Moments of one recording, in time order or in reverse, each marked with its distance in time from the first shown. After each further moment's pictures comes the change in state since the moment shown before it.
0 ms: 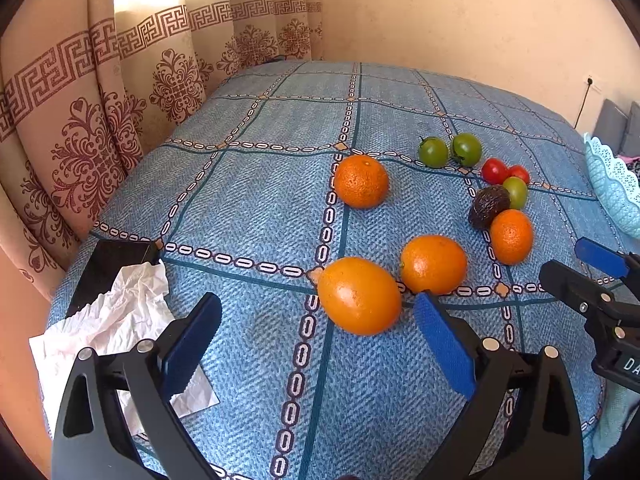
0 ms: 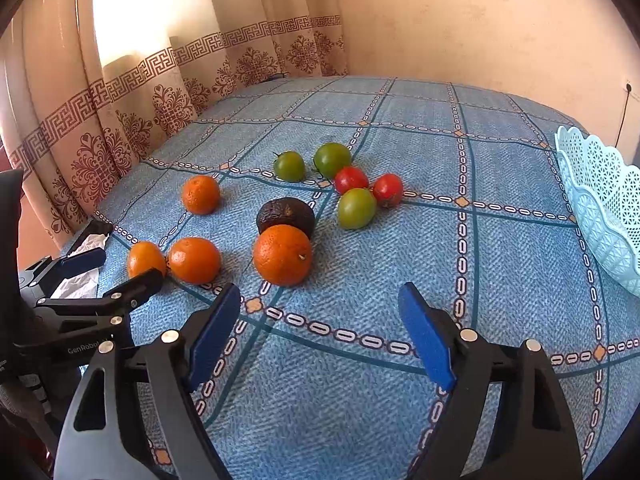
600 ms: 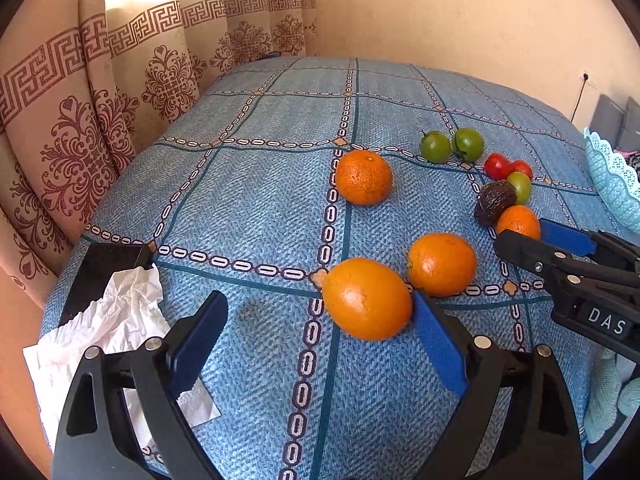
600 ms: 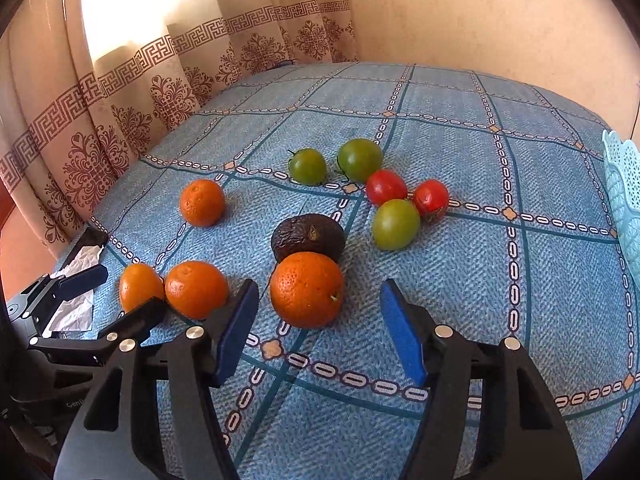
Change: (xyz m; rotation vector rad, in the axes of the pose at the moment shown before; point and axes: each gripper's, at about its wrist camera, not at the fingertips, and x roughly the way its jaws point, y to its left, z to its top) left arm 0.008 0.000 -0.002 0.017 0.012 -0.014; right arm 0.040 0.013 0.014 0.016 0.047 0.025
